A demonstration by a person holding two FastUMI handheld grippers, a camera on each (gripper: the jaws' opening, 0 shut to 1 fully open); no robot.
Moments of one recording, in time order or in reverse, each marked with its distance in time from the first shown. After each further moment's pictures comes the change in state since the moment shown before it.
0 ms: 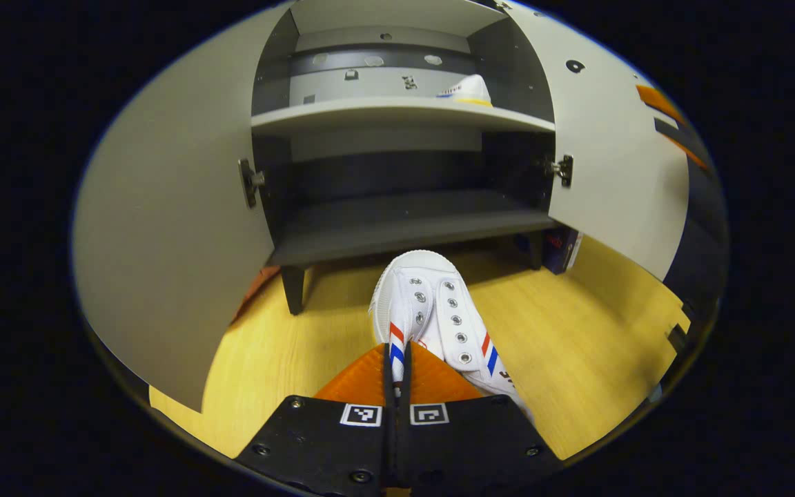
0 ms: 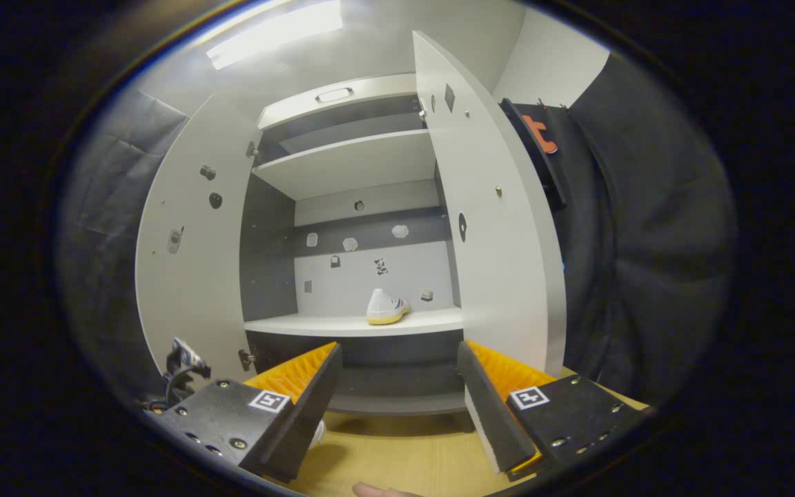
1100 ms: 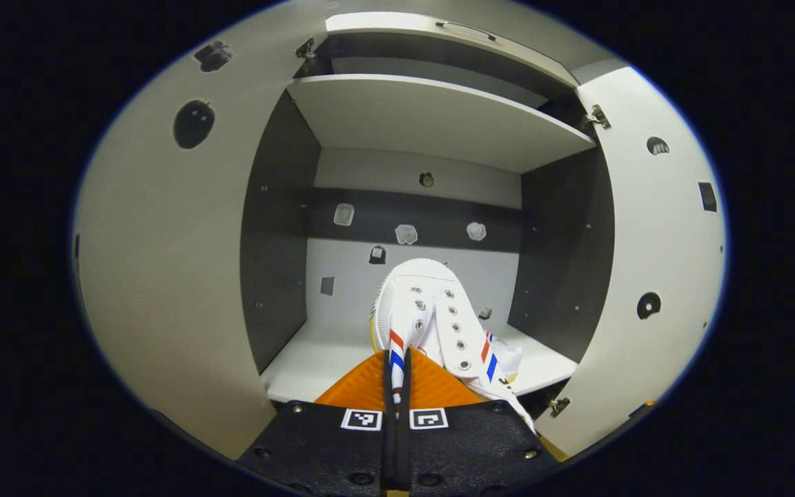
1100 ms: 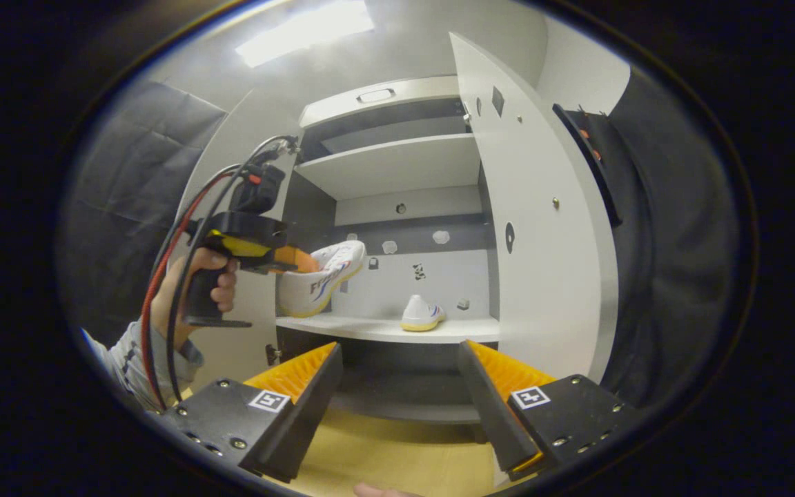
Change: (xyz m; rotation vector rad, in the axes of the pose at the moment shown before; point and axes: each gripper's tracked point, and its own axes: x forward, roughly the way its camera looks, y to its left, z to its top) left arm 0.010 0.024 0.359 -0.136 -0.412 0.068; right arm 0.009 0.030 0.008 -0.055 -0.017 0.169
